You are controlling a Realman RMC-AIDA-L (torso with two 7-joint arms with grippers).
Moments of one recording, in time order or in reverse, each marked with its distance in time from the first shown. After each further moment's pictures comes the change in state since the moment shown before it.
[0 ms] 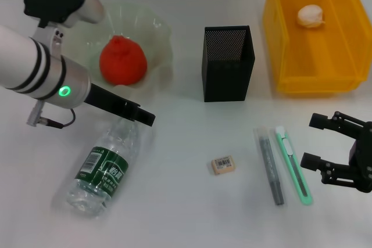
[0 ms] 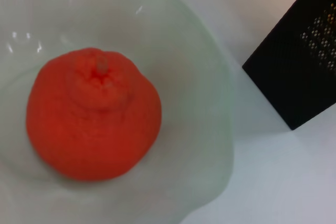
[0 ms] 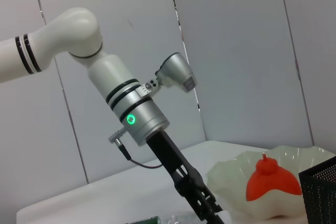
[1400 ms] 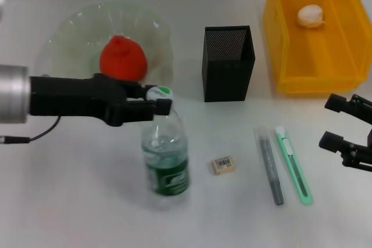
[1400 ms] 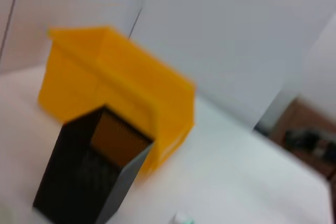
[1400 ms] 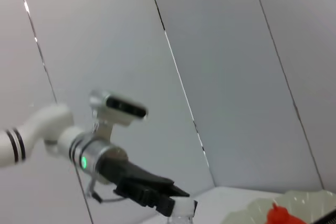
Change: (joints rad) left arm 0.223 0.009 -0.361 -0.015 -0.699 0.312 0.789; right arm 0.004 0.008 0.118 -0.007 0.011 -0.124 0.108
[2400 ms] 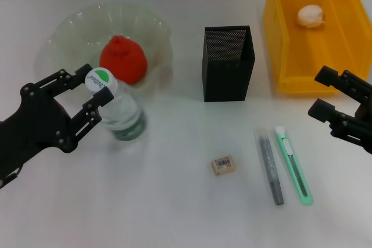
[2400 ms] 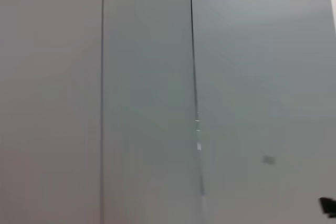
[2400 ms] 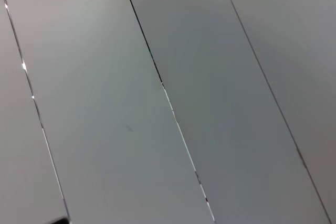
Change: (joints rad) left arm 0.022 -0.002 -0.491 -0.929 -0.243 0.204 1.414; right arm 0.049 0.064 0.116 0.056 0.001 -0.017 0.008
